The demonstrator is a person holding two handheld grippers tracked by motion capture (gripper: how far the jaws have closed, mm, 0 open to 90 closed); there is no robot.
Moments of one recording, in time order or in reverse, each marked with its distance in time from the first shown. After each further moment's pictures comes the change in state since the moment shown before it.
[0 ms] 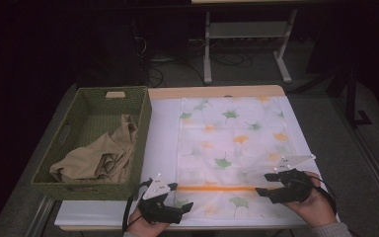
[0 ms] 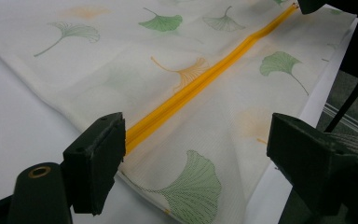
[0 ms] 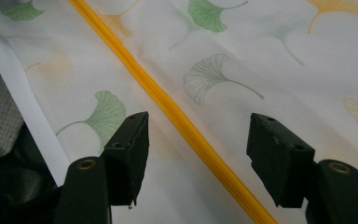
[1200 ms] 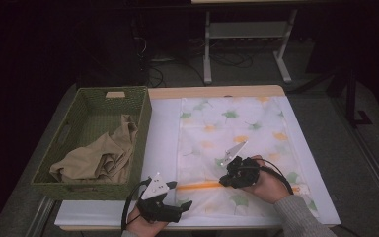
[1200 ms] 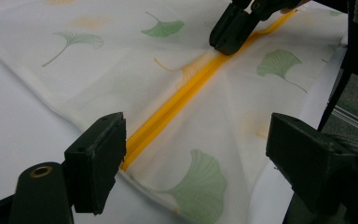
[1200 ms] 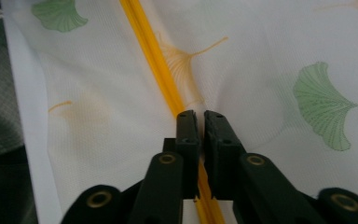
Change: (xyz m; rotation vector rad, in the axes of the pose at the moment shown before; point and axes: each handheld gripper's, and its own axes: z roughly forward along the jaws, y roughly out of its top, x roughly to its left) left arm 0.001 0.004 -0.004 -0.016 0.006 0.028; right arm 0.034 0.084 0.084 0.185 0.193 -0.260
